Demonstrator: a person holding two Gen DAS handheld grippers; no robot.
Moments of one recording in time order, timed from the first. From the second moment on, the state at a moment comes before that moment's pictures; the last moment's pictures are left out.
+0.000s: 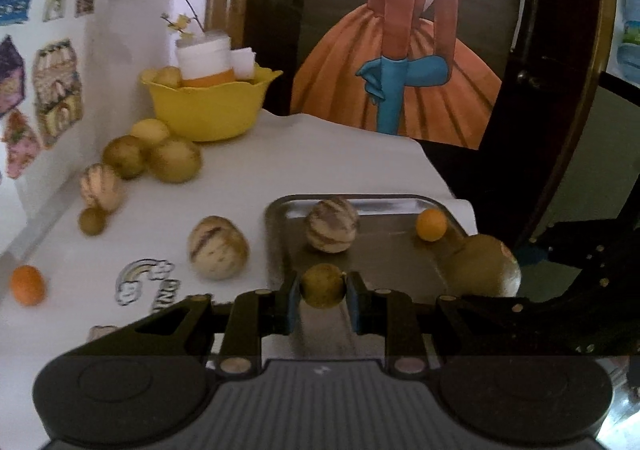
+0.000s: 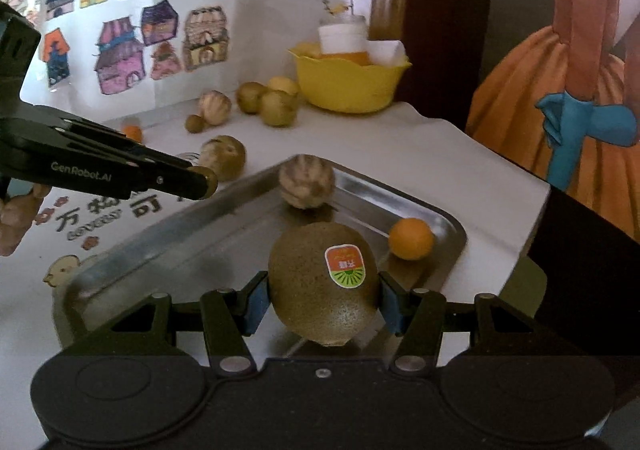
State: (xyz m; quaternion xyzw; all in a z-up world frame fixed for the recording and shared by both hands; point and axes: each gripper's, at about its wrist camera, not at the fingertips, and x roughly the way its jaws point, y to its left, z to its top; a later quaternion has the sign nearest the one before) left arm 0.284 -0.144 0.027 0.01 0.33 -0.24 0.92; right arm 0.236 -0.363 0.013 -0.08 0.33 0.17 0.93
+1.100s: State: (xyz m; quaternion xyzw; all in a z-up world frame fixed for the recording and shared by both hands) left arm 0.306 -0.167 -0.001 0.01 0.35 -0.23 0.91; right arm 0.262 -0.368 -0.005 -0.09 0.33 0.15 0.93
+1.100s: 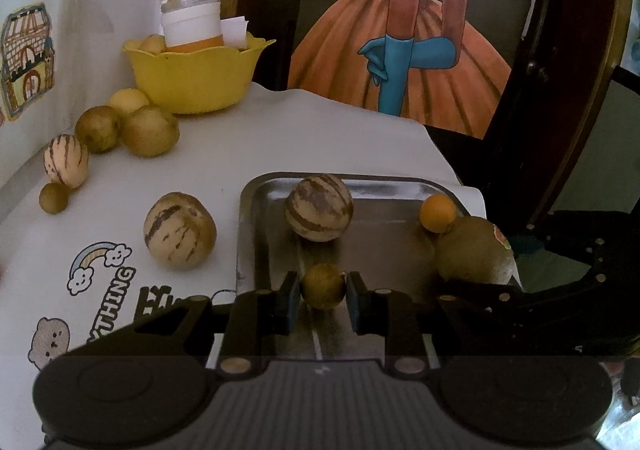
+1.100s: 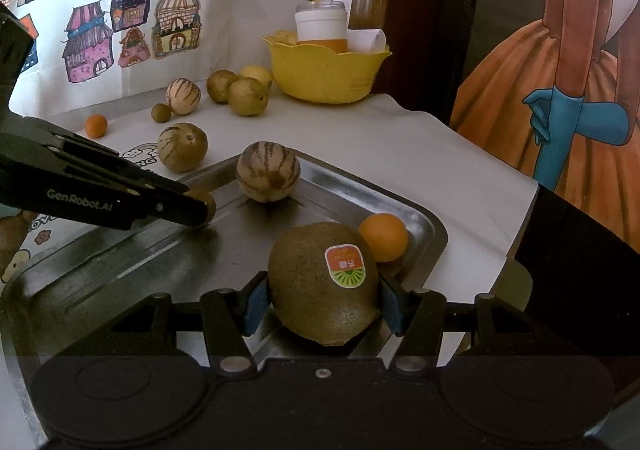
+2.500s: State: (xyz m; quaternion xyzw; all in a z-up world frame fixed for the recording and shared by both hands) left arm 0.200 -0.115 0.075 -0.05 0.27 -0.17 0.95; right arm 0.135 -0.349 0.071 -0.04 0.23 0.17 0.96
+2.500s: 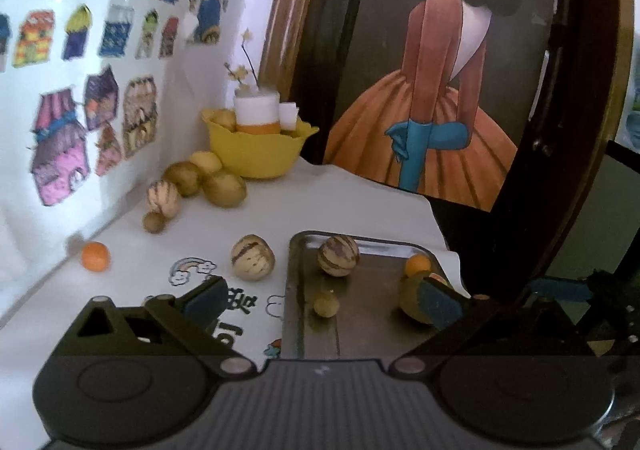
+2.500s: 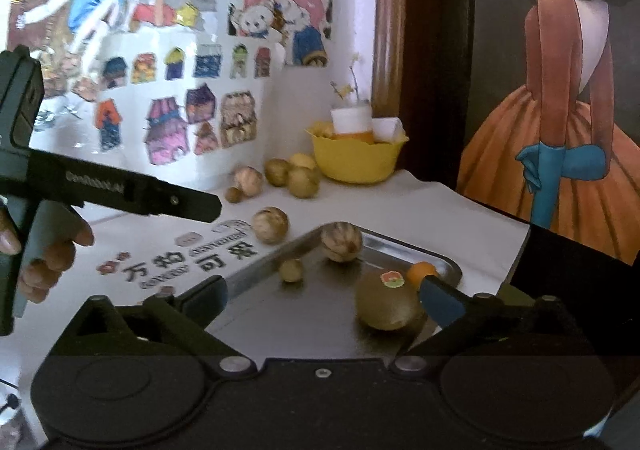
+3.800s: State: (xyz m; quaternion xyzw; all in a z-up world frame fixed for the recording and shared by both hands) left arm 0.098 0.031 0.038 0.00 0.34 -0.01 0.94; right arm 0.077 -0.230 0.032 -0.04 0.35 0.29 0.89
